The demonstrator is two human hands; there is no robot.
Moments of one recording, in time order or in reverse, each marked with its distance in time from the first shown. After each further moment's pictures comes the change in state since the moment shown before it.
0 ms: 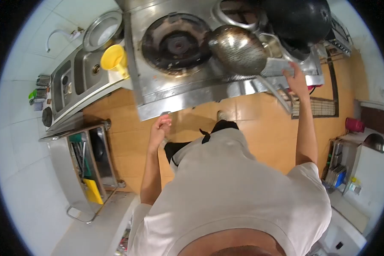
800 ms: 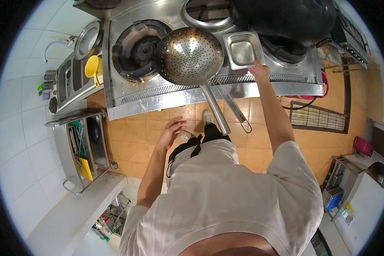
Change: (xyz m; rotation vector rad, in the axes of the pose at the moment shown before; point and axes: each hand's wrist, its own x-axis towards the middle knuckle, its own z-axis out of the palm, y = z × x) left_hand 0.012 0.056 0.310 -0.377 -0.099 -0.291; right_hand 0.142 0.221 0.160 1.282 -0.013 0.888
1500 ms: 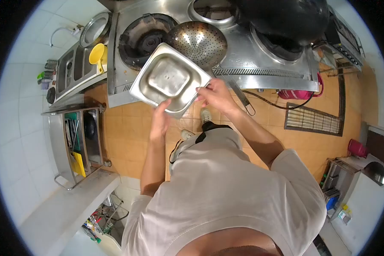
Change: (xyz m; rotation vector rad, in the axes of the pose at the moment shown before) left_hand -0.049 0.047 0.020 -0.363 0.172 0.514; right_hand -0.338 -0.019 0.053 -0.389 -0.883 -0.048
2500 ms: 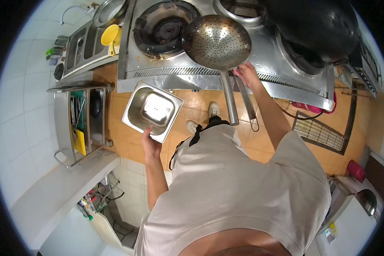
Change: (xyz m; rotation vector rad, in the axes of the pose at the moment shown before) left_hand -0.082 0.004 -0.082 -0.161 0.435 -0.017; right_hand 0.182 0.123 -0.136 0.466 0.128 0.124
